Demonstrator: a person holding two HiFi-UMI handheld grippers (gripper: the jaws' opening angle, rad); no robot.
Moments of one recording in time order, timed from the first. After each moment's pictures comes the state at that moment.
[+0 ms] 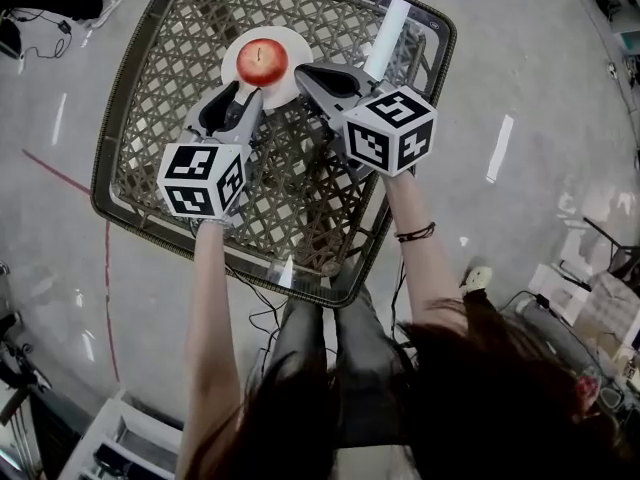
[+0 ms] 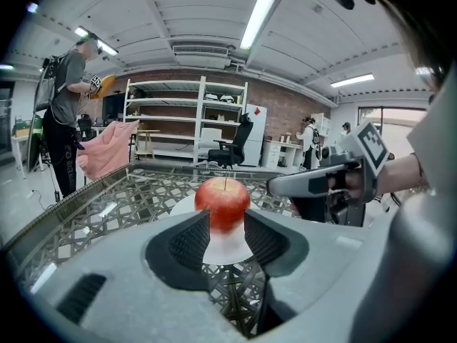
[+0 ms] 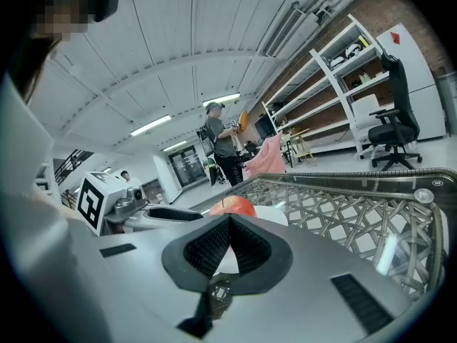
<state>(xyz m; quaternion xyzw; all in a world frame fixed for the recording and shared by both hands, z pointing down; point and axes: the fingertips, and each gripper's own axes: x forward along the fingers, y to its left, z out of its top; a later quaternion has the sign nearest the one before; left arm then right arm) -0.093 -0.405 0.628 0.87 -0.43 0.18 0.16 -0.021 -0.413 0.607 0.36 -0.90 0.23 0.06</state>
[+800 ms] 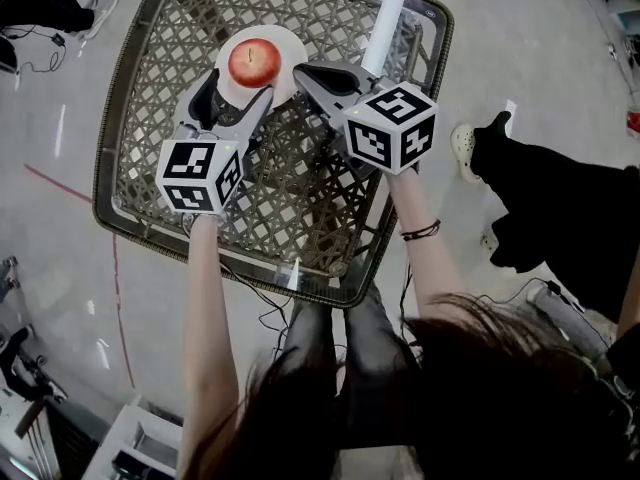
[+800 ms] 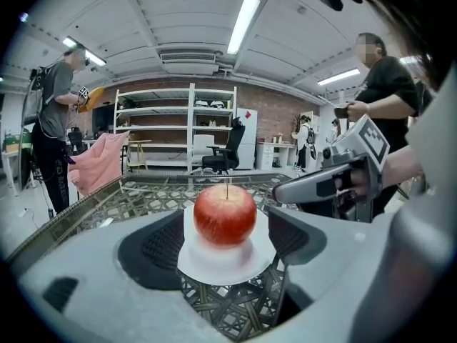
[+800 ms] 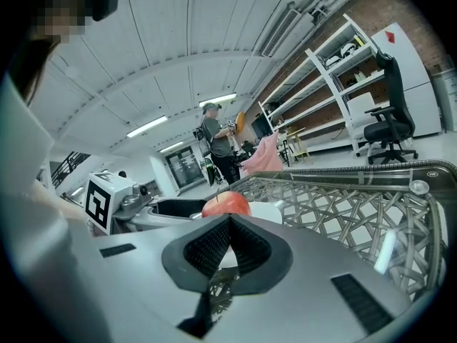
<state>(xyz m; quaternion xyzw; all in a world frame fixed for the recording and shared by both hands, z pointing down) -0.086 -0.423 0.629 0.89 -0.41 0.18 0.11 -0.015 -0.413 0.619 0.37 -0.90 0.24 0.05</state>
